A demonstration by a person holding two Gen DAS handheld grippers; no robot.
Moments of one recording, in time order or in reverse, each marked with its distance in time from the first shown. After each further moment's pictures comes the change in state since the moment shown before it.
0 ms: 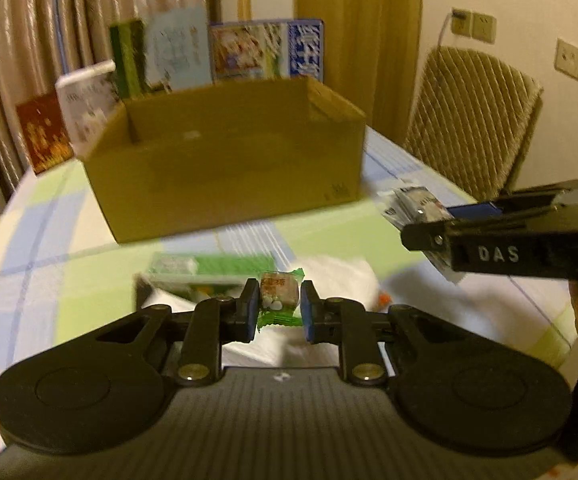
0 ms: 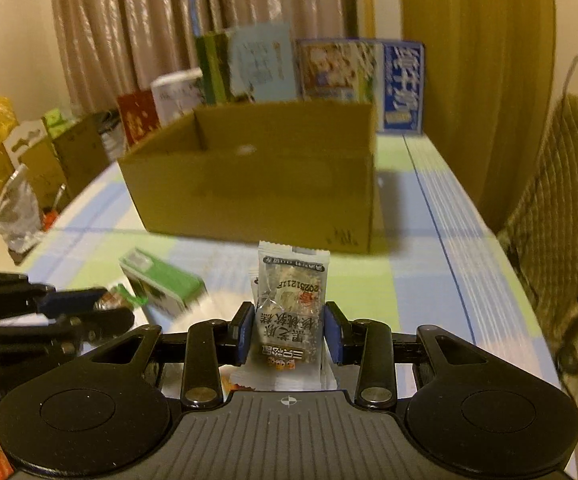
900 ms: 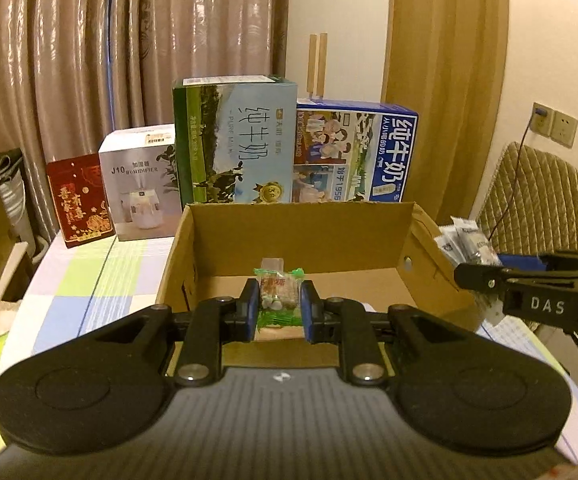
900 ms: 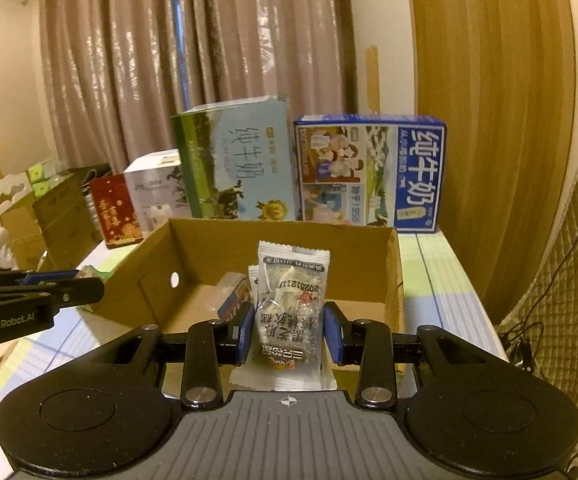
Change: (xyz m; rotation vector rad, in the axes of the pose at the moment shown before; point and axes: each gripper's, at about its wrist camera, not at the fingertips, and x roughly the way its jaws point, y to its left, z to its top) left arm 0.067 0.105 0.138 -0.136 -0.139 0.075; right arm 0.089 -0.015 0.131 0.039 -0.122 -0.025
